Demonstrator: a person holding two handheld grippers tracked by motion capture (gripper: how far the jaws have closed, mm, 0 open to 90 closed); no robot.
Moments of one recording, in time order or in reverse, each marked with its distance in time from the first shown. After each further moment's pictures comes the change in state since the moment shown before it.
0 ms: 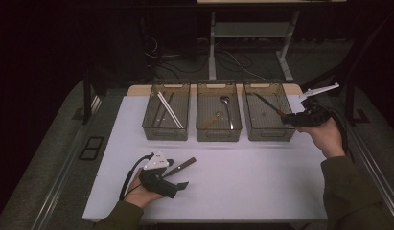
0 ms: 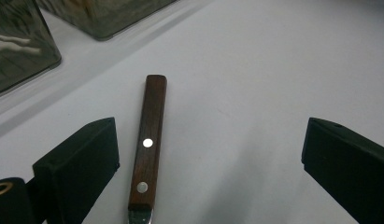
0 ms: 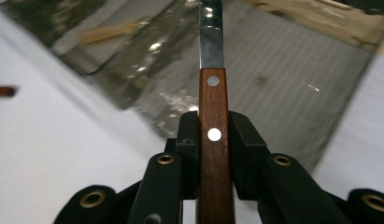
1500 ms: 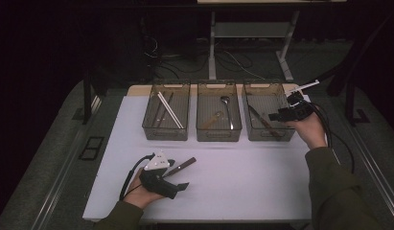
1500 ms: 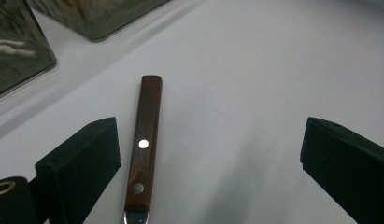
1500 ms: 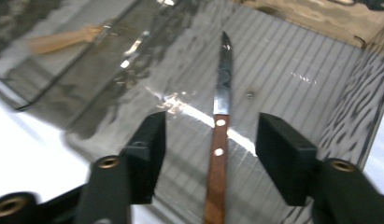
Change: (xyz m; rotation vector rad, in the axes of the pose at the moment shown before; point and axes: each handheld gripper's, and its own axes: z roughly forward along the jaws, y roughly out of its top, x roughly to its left) left arm -0.002 0.002 0.000 0.018 0.002 0.020; right arm -0.003 0.014 0.044 0.011 -0.033 0.014
